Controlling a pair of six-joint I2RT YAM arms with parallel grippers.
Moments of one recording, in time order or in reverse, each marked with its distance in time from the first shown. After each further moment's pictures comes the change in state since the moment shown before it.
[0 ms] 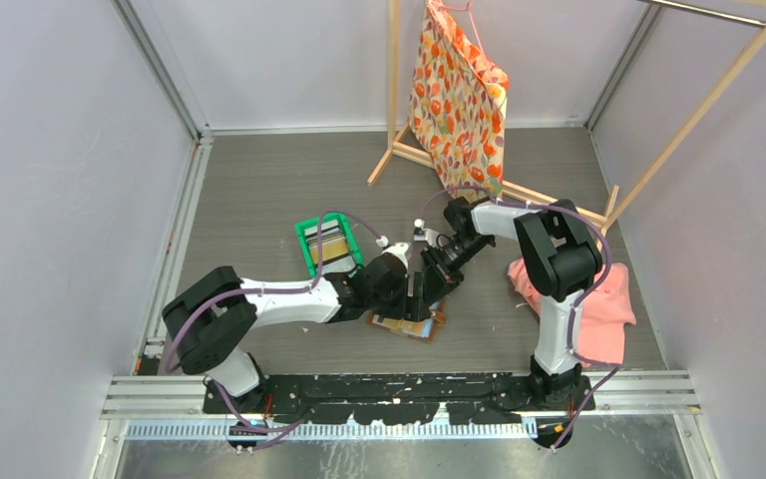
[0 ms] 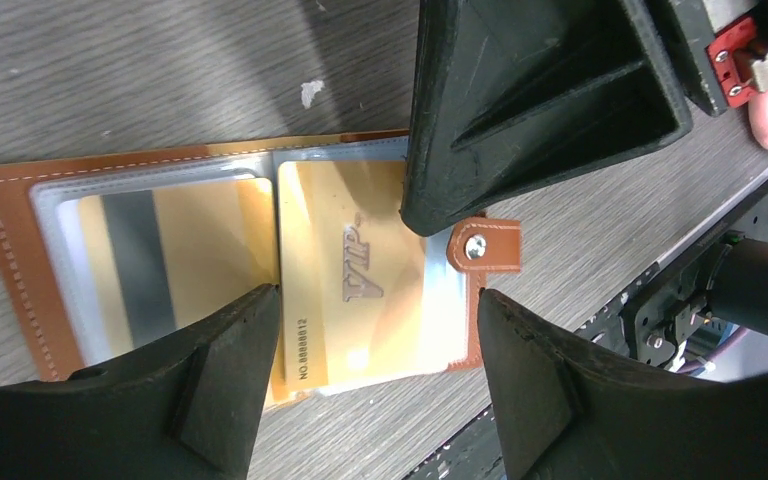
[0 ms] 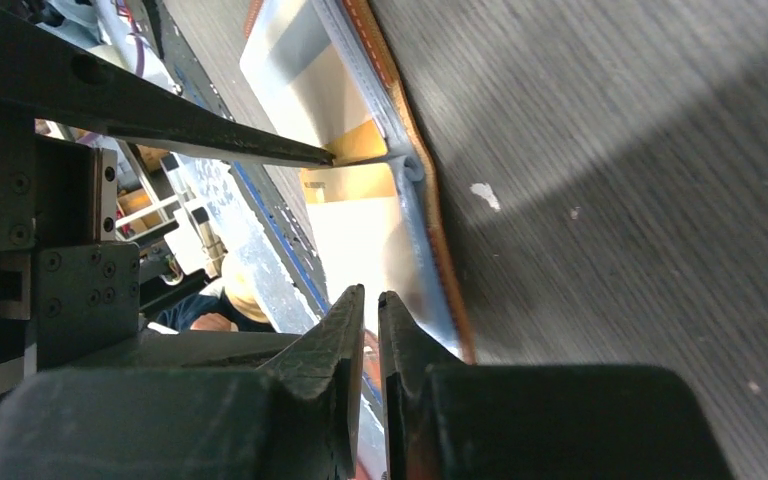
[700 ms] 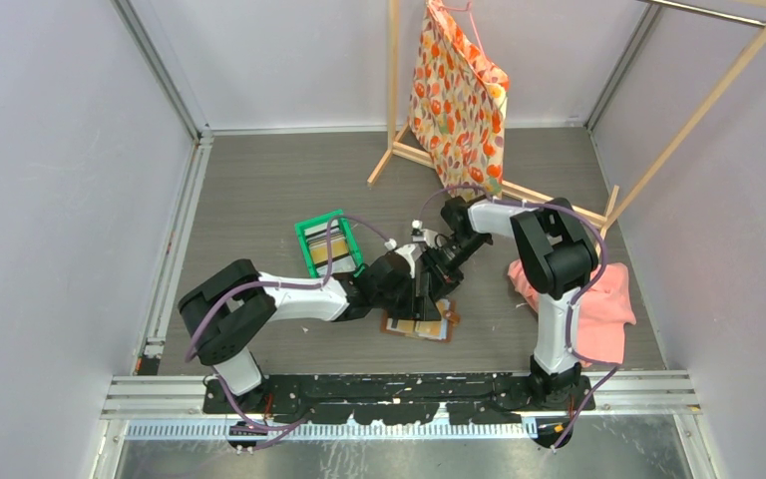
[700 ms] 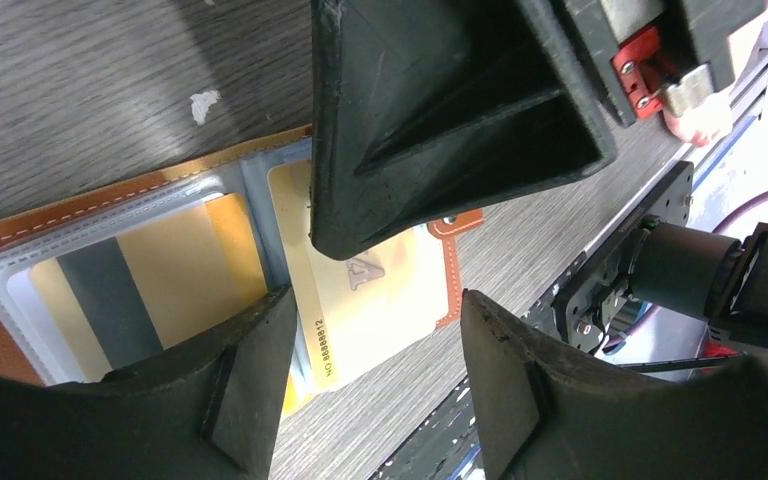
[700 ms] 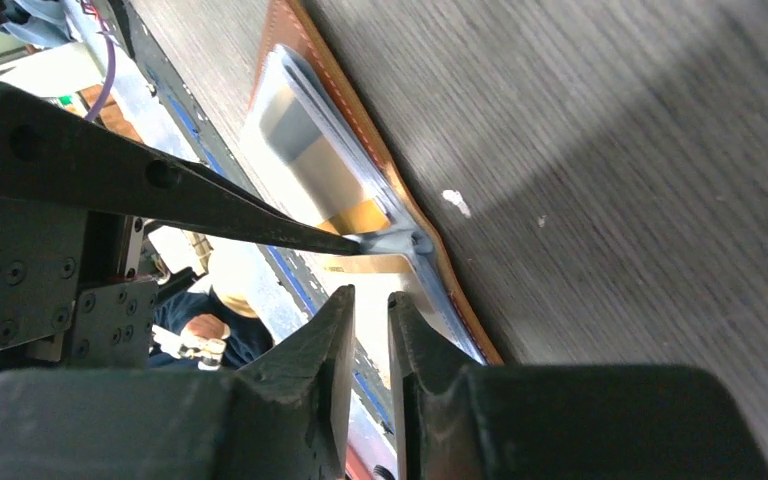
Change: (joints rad) left arm 0.006 0.101 0.006 0.154 0.153 -0.082; right arm 0.014 0.028 0.026 -0.016 0.057 0.012
